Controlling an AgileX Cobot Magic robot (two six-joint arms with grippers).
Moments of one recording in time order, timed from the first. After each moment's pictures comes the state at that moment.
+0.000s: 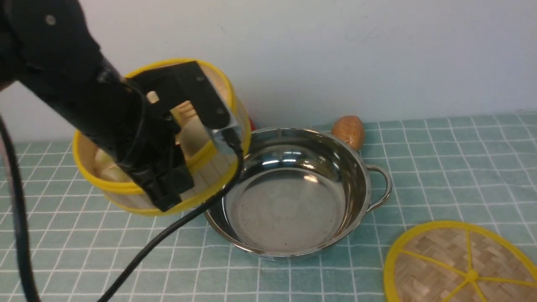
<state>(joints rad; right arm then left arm) 0.02 0.00 0.01 0.13 0.34 -0.03 -0.40 1.53 -1.43 -0.11 1.25 0.79</state>
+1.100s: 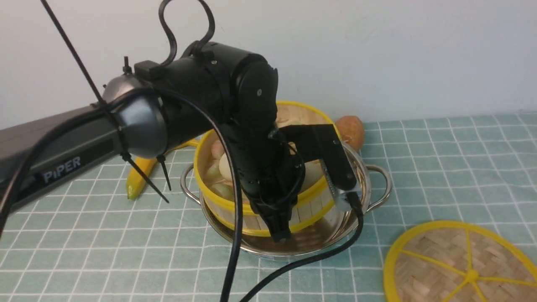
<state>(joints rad) 0.02 0.00 0.01 0.13 0.34 -0.03 -0.64 1.84 -1.54 -0.03 1.13 0.74</state>
